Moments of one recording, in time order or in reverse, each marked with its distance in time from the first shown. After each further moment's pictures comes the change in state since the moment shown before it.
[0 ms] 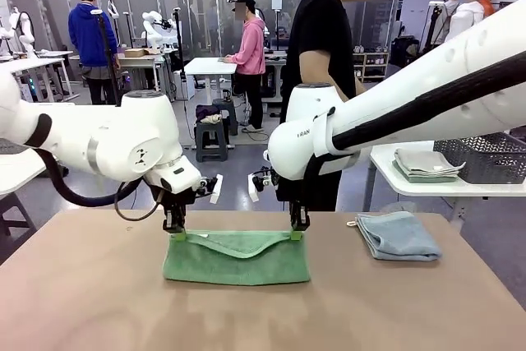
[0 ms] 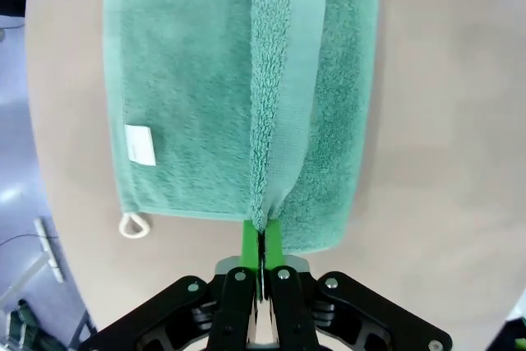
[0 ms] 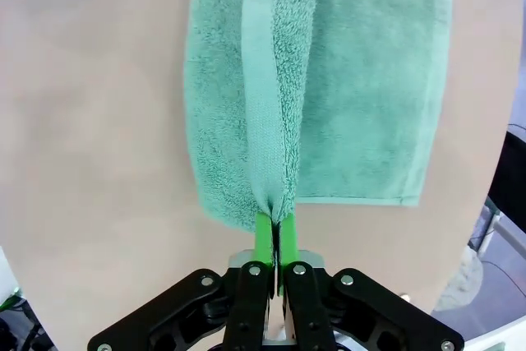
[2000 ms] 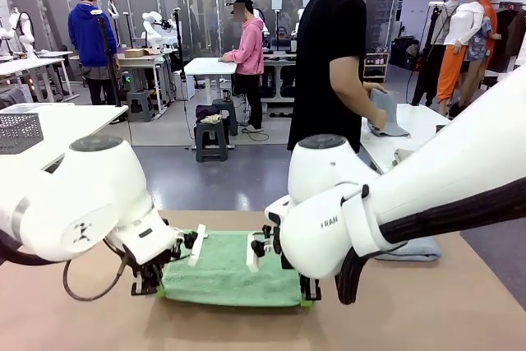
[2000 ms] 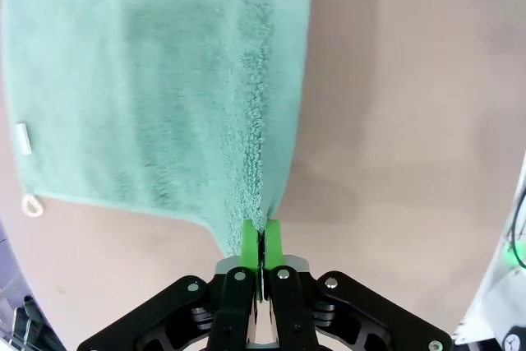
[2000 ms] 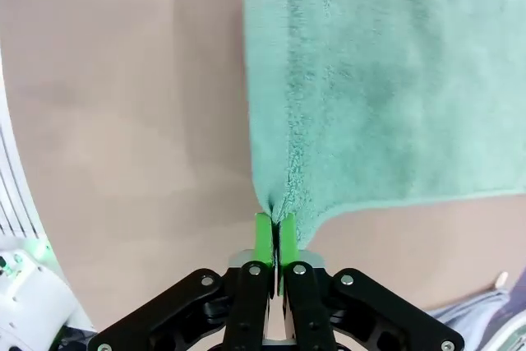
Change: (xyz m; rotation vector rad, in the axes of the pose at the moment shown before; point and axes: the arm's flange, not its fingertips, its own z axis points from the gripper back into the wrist) left arm -0.019 -0.158 0.000 0.062 -0.015 -0.027; right arm 0.000 0.158 -0.029 -0.035 0.048 -0.050
